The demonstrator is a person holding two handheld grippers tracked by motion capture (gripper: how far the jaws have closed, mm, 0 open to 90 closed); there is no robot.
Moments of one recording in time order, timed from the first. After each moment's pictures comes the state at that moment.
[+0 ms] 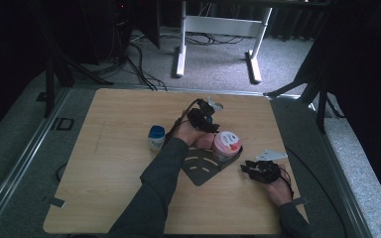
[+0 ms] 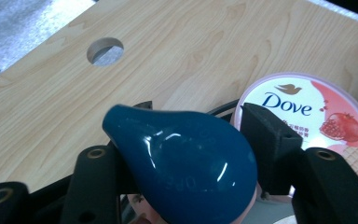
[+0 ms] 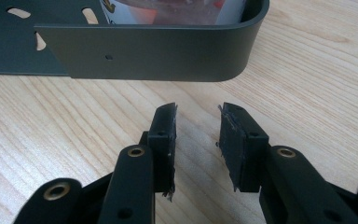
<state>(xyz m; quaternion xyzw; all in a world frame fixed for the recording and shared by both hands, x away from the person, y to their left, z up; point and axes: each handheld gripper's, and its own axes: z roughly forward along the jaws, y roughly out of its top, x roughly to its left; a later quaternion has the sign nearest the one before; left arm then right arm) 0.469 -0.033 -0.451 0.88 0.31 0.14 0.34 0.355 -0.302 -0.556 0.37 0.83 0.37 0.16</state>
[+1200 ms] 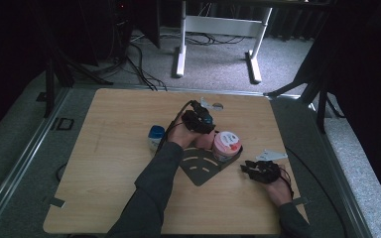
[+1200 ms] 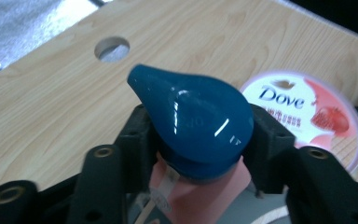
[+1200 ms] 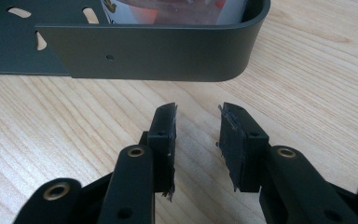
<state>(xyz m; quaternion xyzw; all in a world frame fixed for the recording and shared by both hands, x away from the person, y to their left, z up) 0.457 -0.016 -0.450 0.87 0.32 0.14 0.35 0.355 -0.302 -0.556 0.37 0.83 0.37 0.16</state>
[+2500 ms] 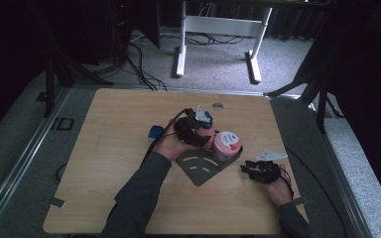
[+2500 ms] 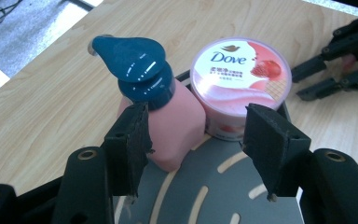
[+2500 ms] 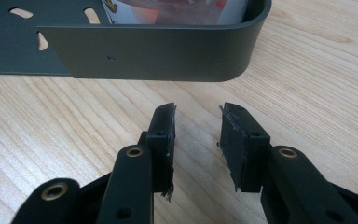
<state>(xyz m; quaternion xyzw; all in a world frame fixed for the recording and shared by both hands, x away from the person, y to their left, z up) 0.397 0.007 -0.422 0.89 0.26 0.16 0.35 0.355 -0.302 -0.556 0.37 0.83 0.37 0.16</state>
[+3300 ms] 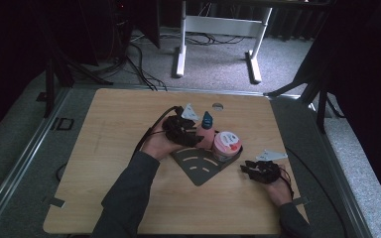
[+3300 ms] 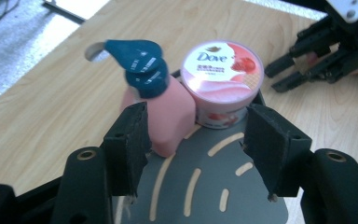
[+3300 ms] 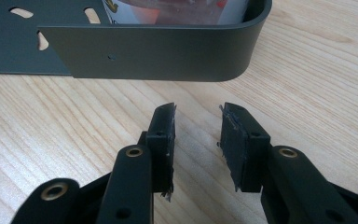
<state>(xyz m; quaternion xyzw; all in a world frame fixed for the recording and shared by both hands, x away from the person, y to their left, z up) 0.387 0.040 -0.400 0.88 0.25 0.15 0.38 0.355 -0.302 -0.556 0.37 0.83 0.37 0.16</state>
